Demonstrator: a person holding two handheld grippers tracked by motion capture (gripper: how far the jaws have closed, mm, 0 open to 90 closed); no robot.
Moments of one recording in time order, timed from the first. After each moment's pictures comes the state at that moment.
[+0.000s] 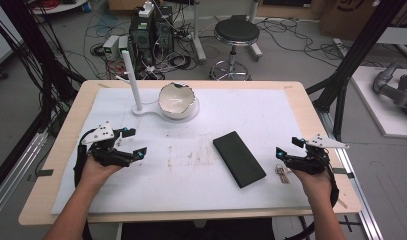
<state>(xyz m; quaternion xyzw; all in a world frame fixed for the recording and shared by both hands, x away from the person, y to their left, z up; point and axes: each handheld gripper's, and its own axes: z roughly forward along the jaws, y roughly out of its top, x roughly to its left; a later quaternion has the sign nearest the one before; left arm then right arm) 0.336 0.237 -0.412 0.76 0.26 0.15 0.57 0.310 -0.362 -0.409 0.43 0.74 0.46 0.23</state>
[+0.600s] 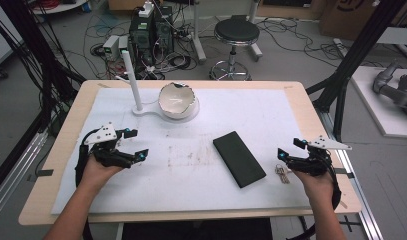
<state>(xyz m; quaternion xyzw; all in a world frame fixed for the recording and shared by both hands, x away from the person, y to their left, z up) 0.336 0.234 -0.412 0.77 0.25 0.15 0.56 0.306 -0.365 -0.409 0.44 0.74 0.46 0.22</state>
